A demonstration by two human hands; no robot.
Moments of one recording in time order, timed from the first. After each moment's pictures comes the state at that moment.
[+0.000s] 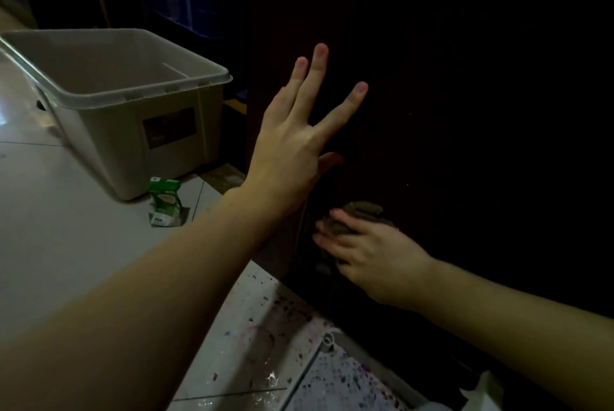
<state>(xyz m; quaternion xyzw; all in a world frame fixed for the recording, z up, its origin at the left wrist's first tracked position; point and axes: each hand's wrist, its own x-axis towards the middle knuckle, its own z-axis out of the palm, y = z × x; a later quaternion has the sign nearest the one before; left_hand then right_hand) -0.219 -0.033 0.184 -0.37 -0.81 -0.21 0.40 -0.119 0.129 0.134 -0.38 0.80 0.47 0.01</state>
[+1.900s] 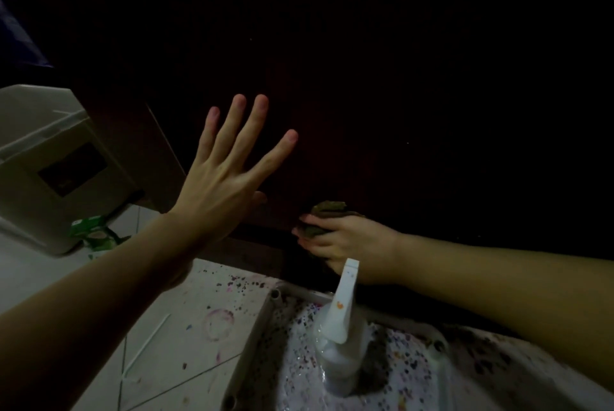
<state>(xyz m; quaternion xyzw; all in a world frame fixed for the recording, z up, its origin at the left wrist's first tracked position) -0.147 0.024 0.161 -0.54 -0.74 0.03 0.41 -0.018 0.213 0.087 -0.33 0.82 0.46 -0.01</state>
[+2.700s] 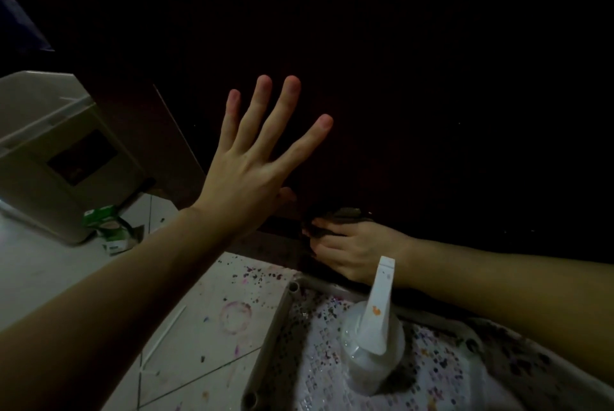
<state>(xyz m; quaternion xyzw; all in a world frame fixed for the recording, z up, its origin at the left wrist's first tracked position) -0.151 0.033 0.151 -0.54 -0.74 0.03 0.40 -0.042 0.215 0.030 -0.38 0.86 0.29 -0.17</state>
